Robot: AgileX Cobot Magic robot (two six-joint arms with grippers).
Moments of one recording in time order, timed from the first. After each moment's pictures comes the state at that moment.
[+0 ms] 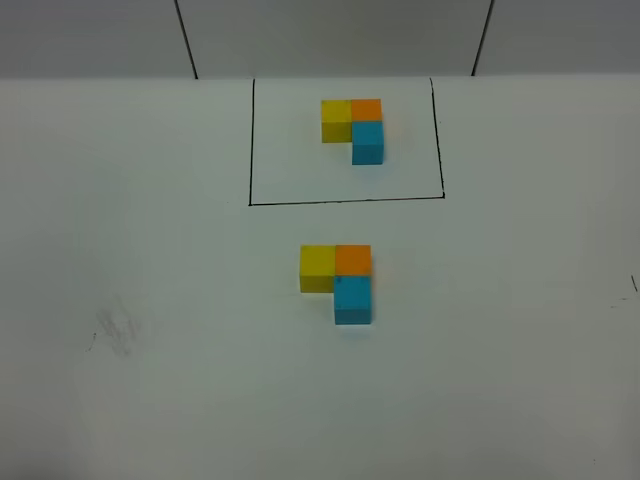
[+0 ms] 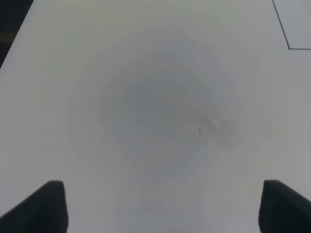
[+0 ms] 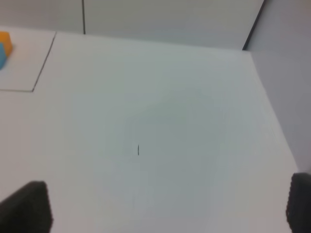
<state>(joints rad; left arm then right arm) 0.00 -0.01 -0.51 0.07 1.07 -0.06 0.05 0.00 -0.66 -0.17 1.14 -0.01</state>
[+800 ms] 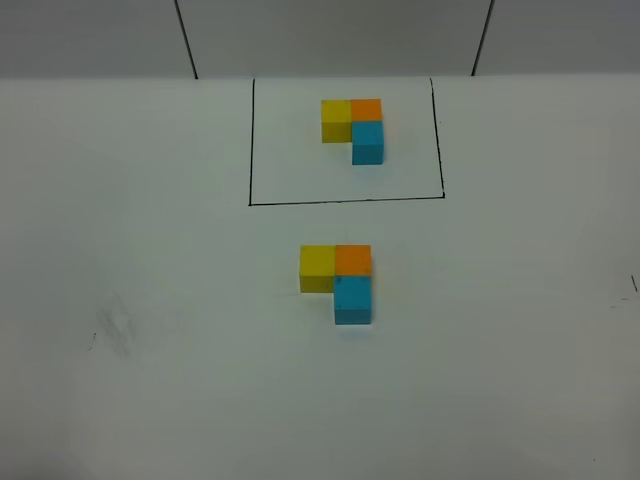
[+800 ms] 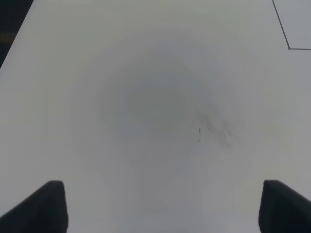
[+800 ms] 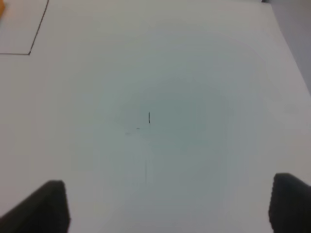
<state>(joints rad) 0.00 -0.01 -0.51 0.07 1.07 -0.06 0.05 -0.01 -0.50 -0.16 1.08 0.04</state>
